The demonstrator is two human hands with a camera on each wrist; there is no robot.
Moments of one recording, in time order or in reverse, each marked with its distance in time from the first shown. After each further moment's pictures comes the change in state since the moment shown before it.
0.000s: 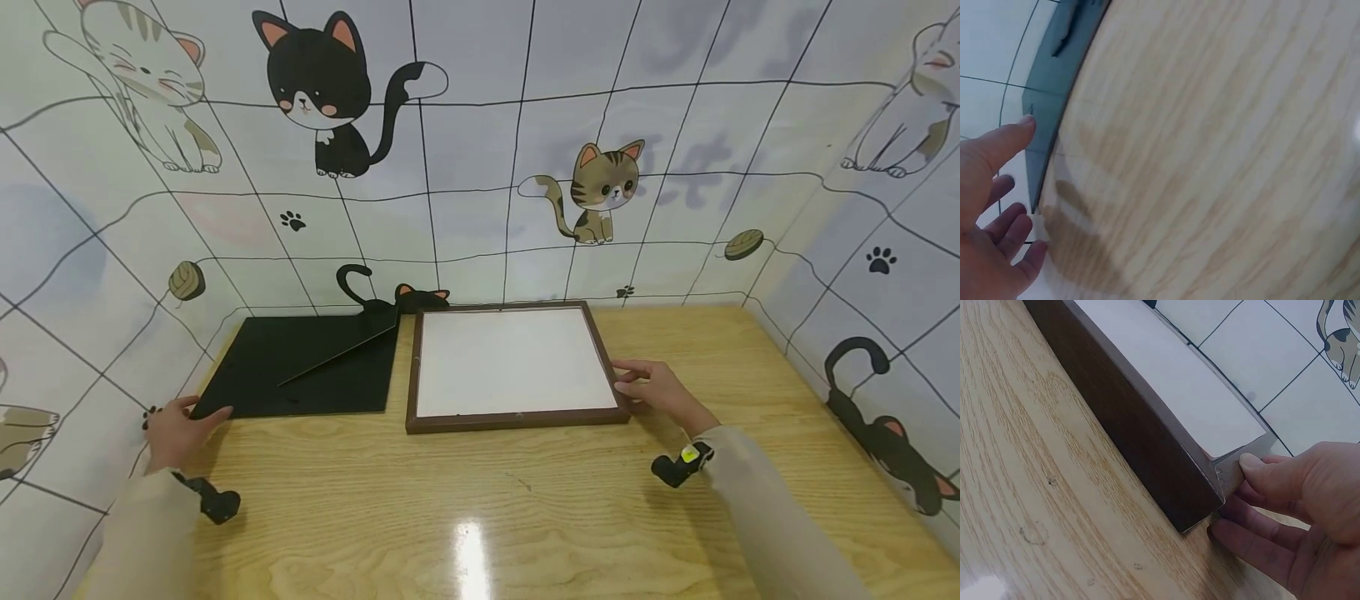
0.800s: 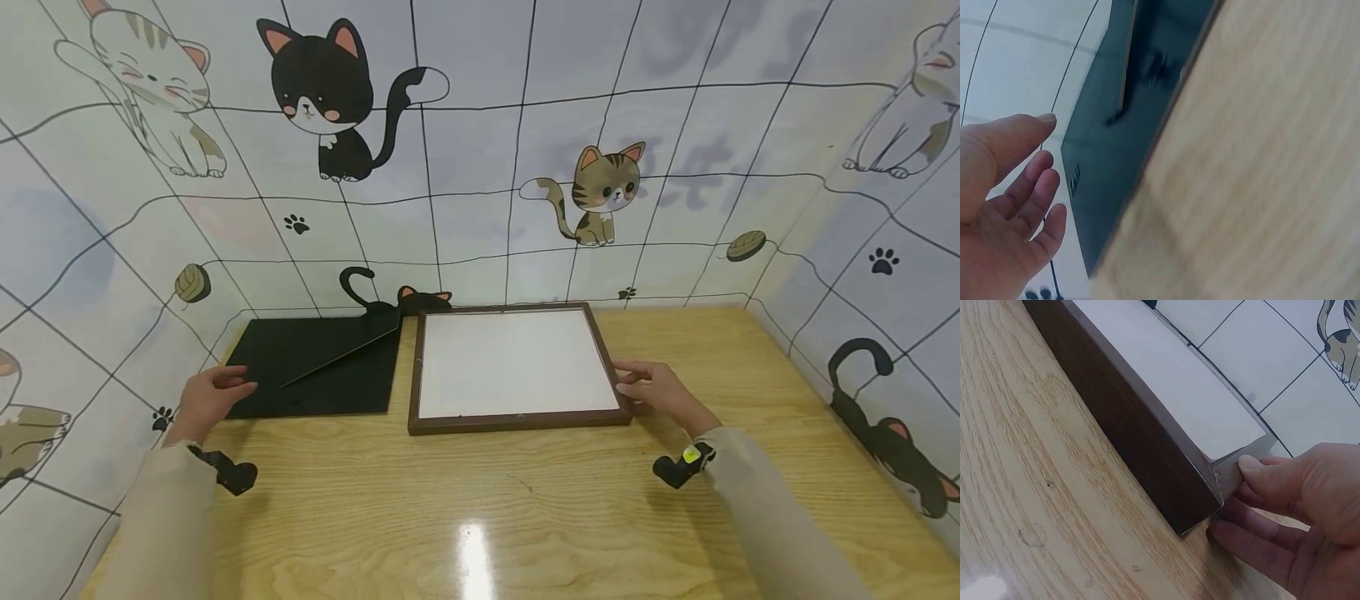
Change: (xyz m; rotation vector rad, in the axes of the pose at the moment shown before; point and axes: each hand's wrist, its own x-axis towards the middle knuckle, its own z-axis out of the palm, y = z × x) left_hand 0.012 0.042 -0.005 -0.191 -0.097 0.228; right_hand 0.001 0.000 -0.001 -0.024 0.001 -0.023
